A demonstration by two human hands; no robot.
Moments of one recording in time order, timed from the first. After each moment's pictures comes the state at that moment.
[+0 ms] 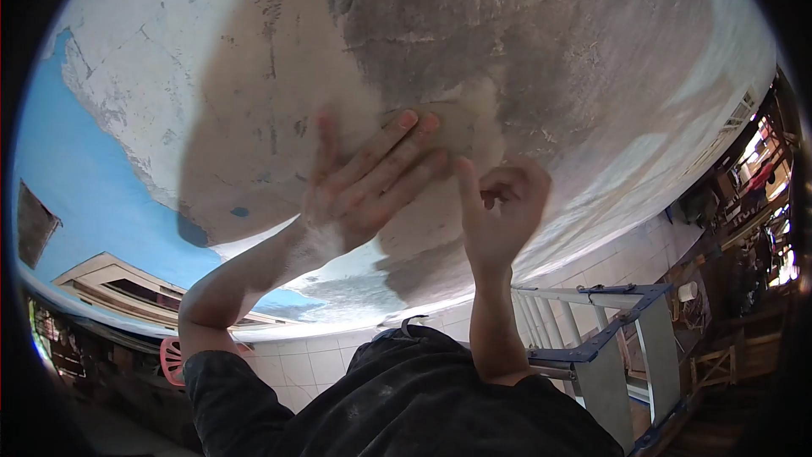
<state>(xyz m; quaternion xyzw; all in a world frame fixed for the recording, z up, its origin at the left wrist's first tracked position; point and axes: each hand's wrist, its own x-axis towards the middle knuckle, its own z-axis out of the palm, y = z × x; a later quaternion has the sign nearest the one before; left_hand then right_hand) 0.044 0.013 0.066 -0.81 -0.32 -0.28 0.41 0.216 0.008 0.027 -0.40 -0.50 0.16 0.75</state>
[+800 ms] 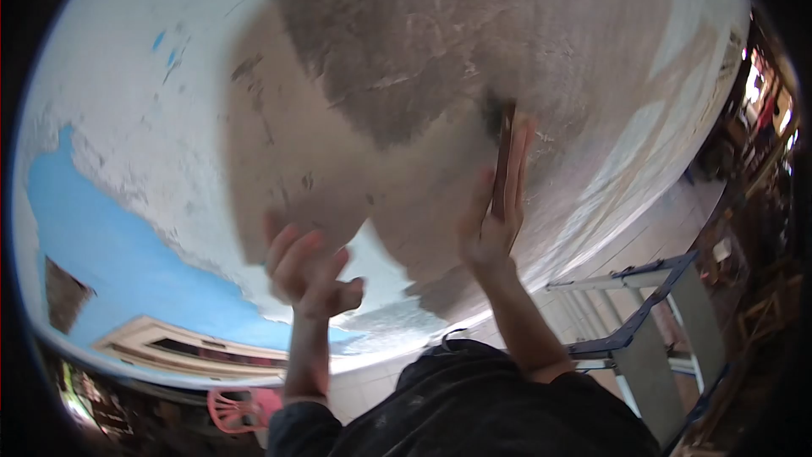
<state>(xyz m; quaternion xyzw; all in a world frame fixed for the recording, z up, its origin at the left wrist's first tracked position) -0.015 -0.011 0.030 -0.72 -0.24 -0.56 0.34 0.209 0.037 0.030 -0.34 -0.62 -0.06 0.70</state>
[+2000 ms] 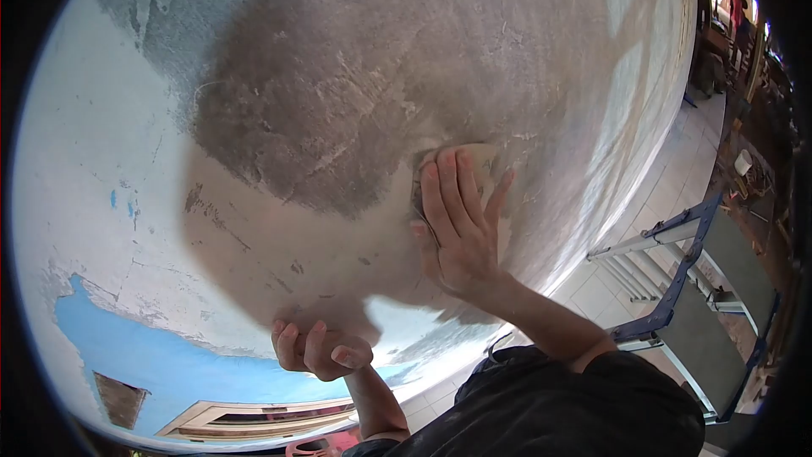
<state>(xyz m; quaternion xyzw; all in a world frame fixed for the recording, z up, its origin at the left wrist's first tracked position) -0.033 0.003 0.010 -0.61 -0.26 -0.62 0.43 0.182 0.041 0.022 -0.48 -0.64 -0.18 0.57</state>
